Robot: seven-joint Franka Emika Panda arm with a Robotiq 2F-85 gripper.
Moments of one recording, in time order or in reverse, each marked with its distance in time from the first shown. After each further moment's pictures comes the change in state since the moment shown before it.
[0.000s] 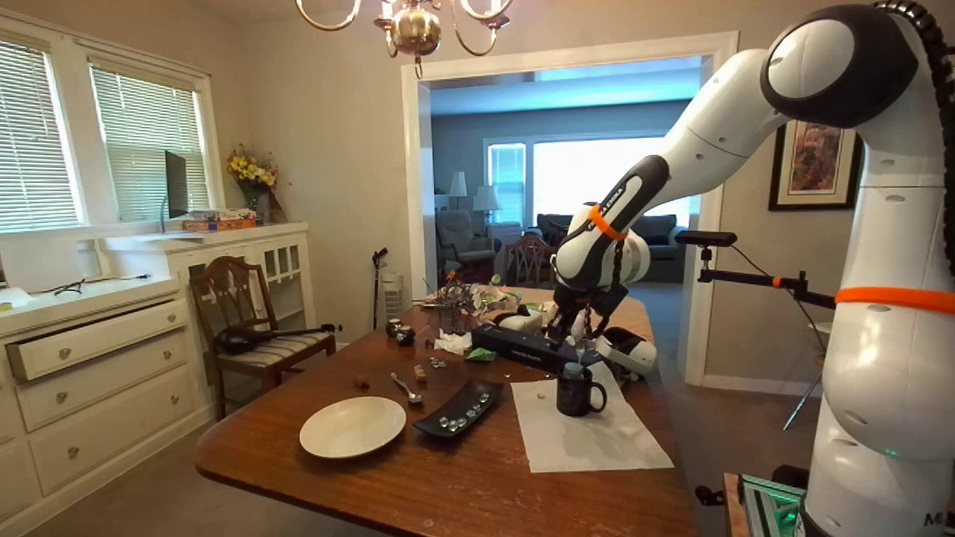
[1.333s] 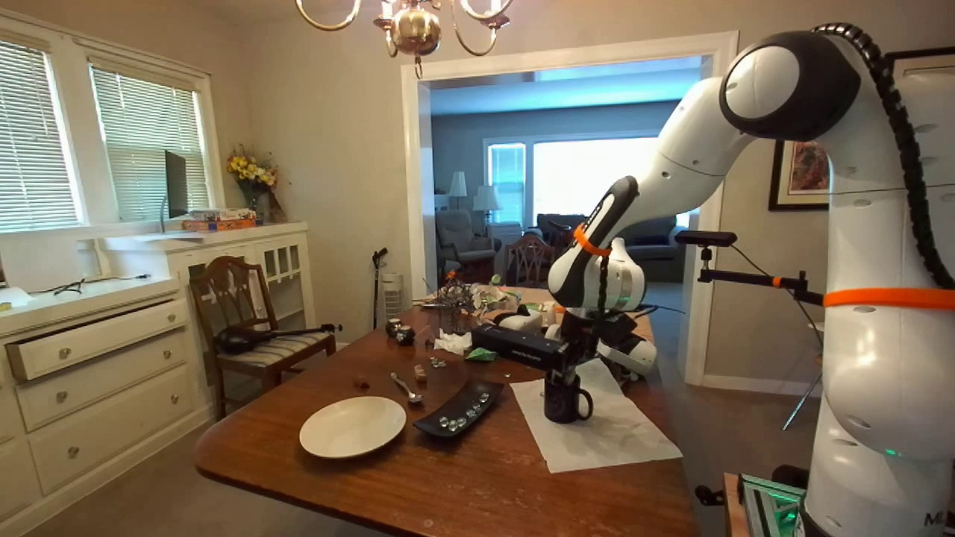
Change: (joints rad) arm 0.002 0.129 0.005 -0.021 0.353 0.016 -0.211
